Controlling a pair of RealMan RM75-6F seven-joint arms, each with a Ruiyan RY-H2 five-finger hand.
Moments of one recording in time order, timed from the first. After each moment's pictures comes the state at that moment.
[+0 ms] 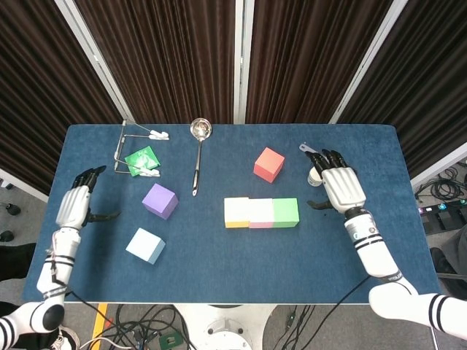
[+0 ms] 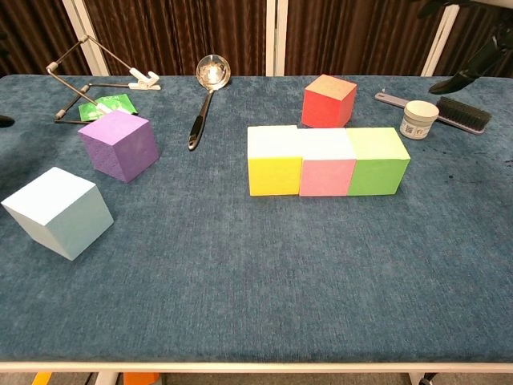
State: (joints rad) left arm -0.42 -1.37 -0.25 -1.50 1.14 1.12 -0.13; right arm 0.70 -1.22 0.21 -1.69 -1.02 1.06 -0.26
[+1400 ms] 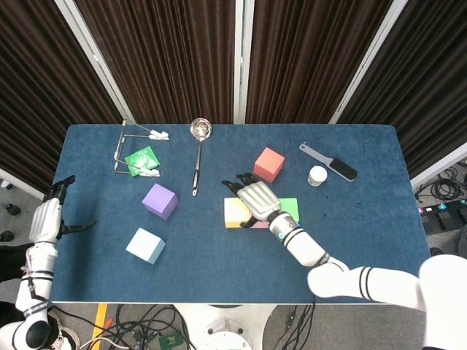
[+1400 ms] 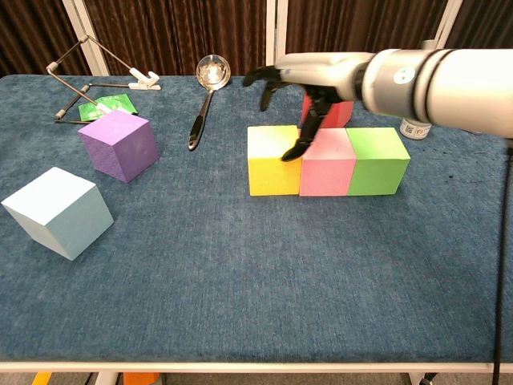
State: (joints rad) left arm -0.31 -1.31 -0.19 -1.51 1.14 1.23 -0.22; right arm 1.03 -1.54 0.23 -1.52 -0.84 0.76 -0.43
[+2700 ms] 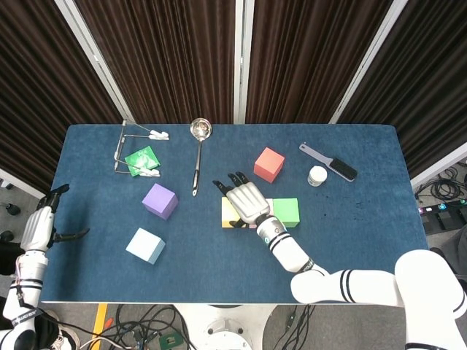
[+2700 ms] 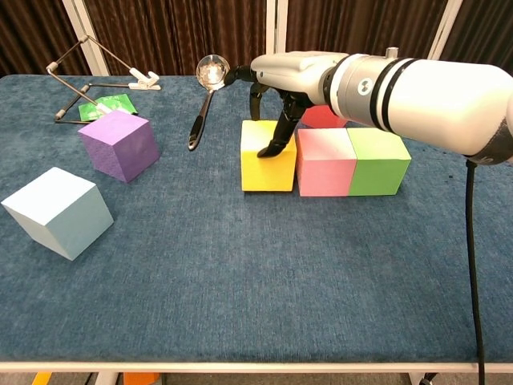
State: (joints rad) left arm -0.26 -1.31 -0.17 -1.41 1.24 1.20 -0.37; right arm 1.10 -1.61 0.20 -1.56 -0.72 0.92 -0.60
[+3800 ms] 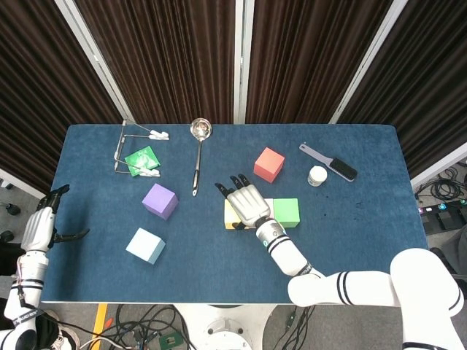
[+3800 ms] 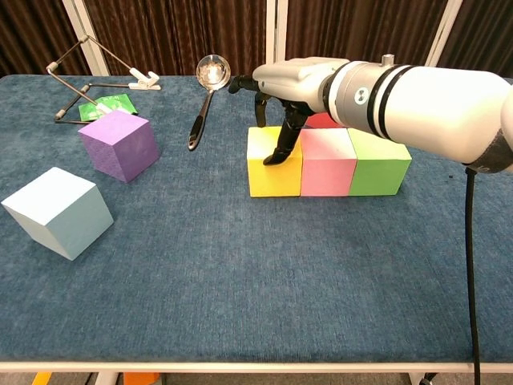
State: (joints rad) left arm -0.25 -1.32 -0.17 -1.39 1.25 1.20 -0.35; right arm 1.12 -1.62 0.18 -1.58 -0.64 0.97 -0.69
